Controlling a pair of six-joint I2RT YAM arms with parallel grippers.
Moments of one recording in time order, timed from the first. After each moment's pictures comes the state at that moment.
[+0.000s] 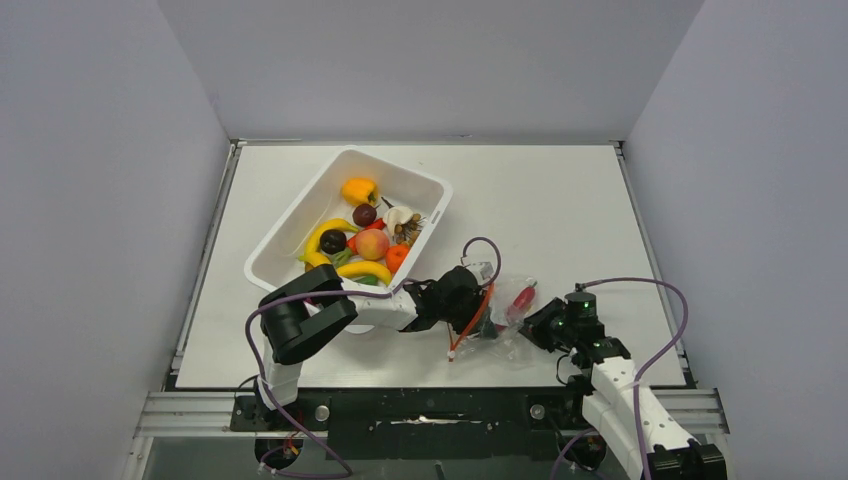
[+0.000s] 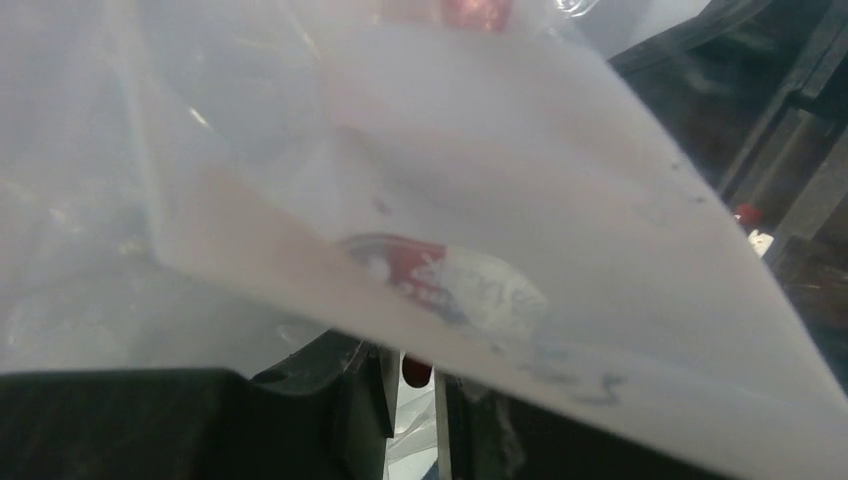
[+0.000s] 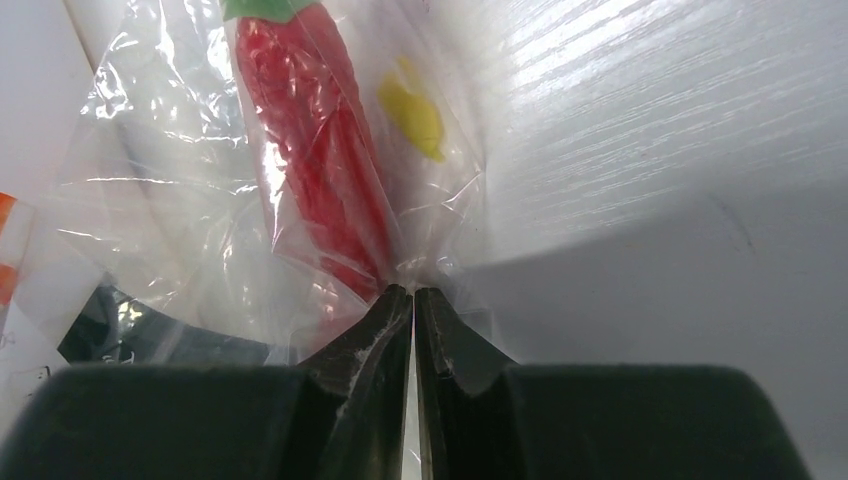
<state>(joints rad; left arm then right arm) -1.09 1.94 1.02 0.22 0.24 -0.91 0.13 0.71 0.13 -0.28 -0.25 0.98</state>
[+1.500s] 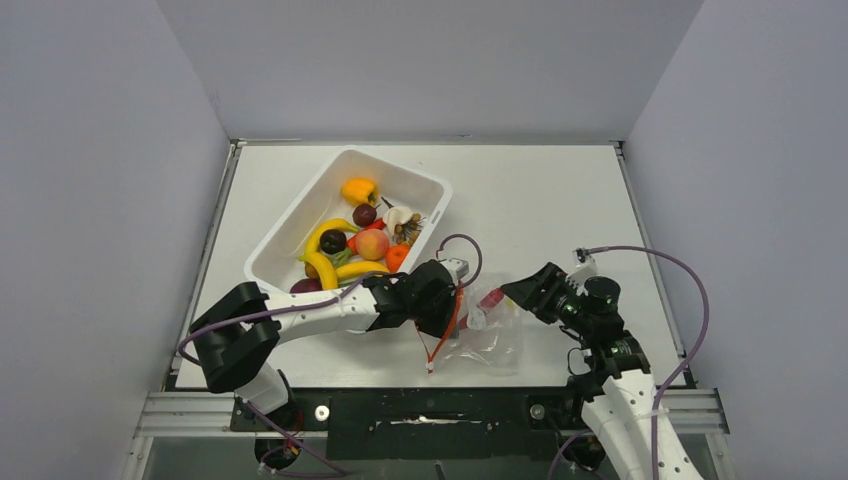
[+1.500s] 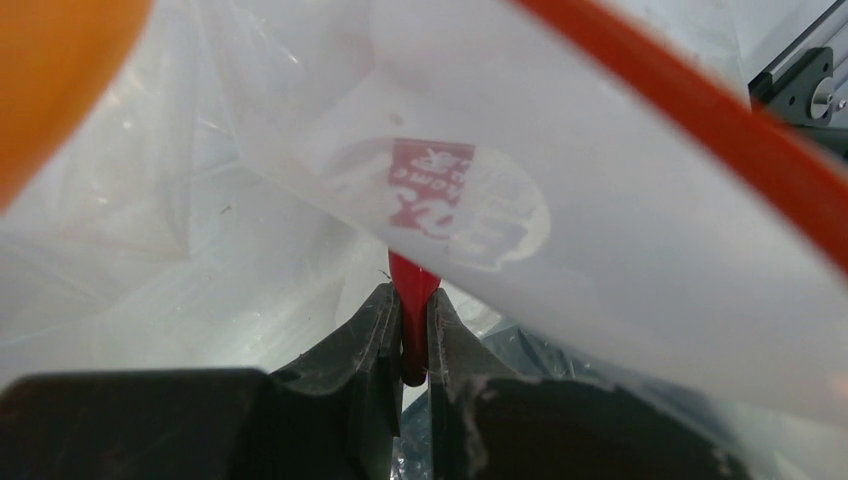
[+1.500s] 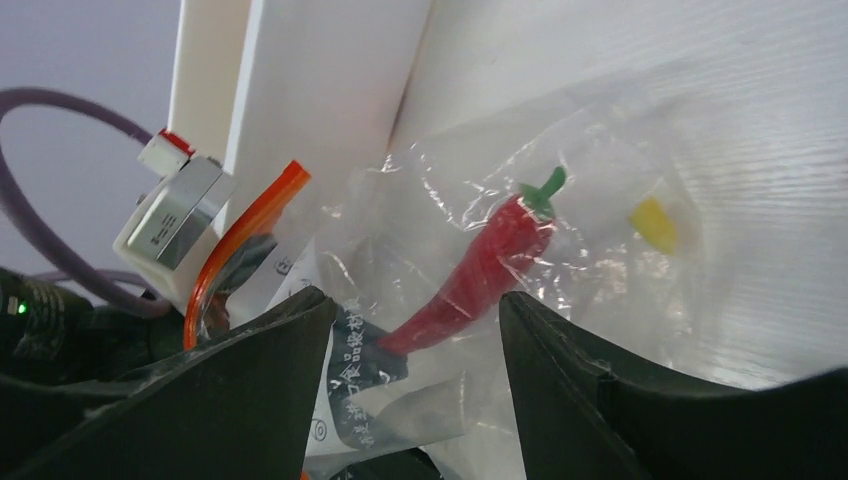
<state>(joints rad) -1.06 1.59 0.94 -0.23 0.13 -0.67 0.14 0.49 0.33 -0.31 -0.42 0.83</state>
